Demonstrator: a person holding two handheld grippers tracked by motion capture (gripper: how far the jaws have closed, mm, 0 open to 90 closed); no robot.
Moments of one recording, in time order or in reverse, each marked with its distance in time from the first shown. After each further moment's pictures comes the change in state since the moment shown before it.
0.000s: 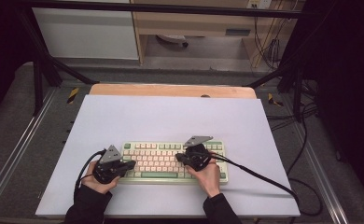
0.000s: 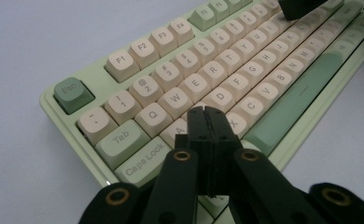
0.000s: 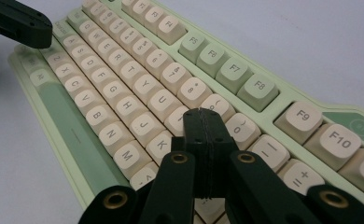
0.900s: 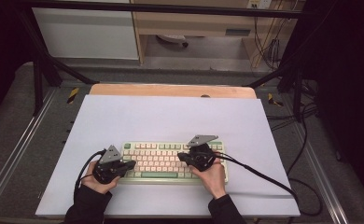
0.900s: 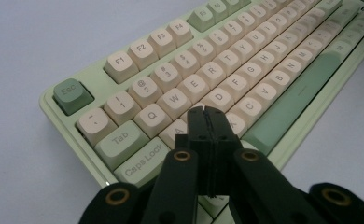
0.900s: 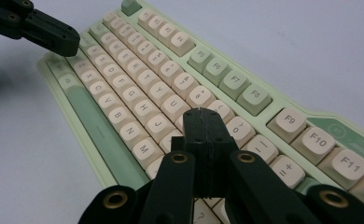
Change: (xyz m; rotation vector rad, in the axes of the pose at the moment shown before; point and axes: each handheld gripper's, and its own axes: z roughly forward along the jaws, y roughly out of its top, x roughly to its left) left arm 0.000 0.000 -0.001 -0.003 -0.002 0.002; right arm 0.002 0.005 -0.023 -0.024 0.019 -0.030
